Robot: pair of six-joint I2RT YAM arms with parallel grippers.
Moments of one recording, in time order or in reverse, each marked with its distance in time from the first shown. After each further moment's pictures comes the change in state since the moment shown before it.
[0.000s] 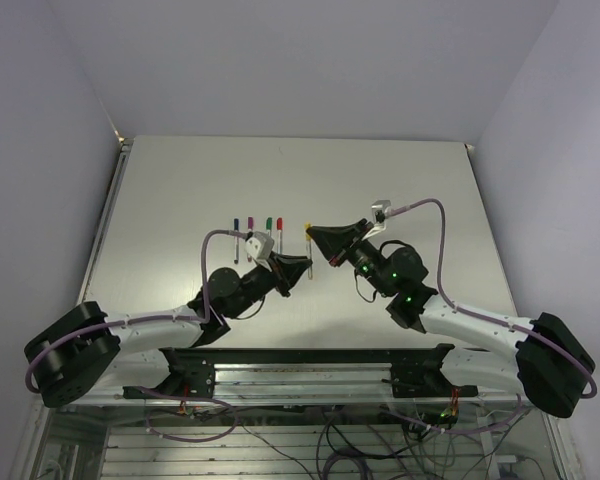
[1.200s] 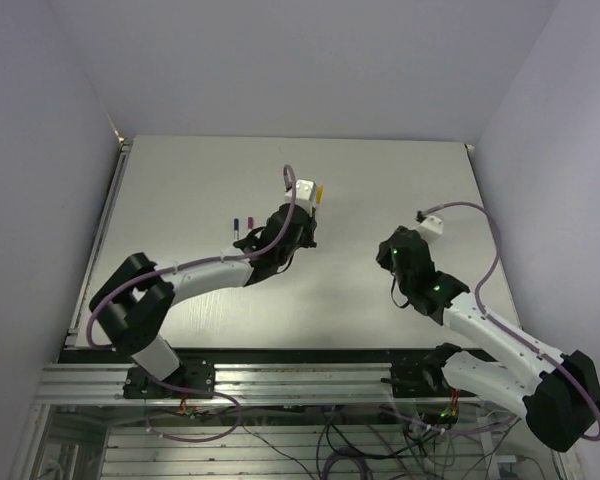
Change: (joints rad) left arm 0.072 0.368 0.616 -0.678 -0.279 0.017; right arm -0.178 -0.160 0.104 -0.992 0.544 0.203
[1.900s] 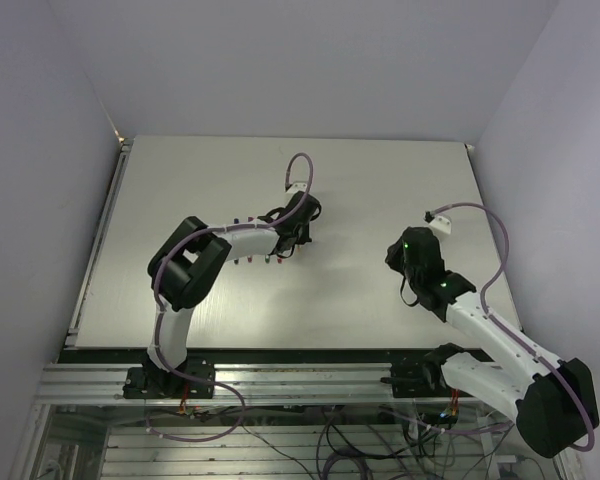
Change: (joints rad) left arm 0.135 0.441 0.306 -0.326 0.011 -0.159; right arm -0.196 -0.010 -0.014 -0.053 -0.139 -0.045
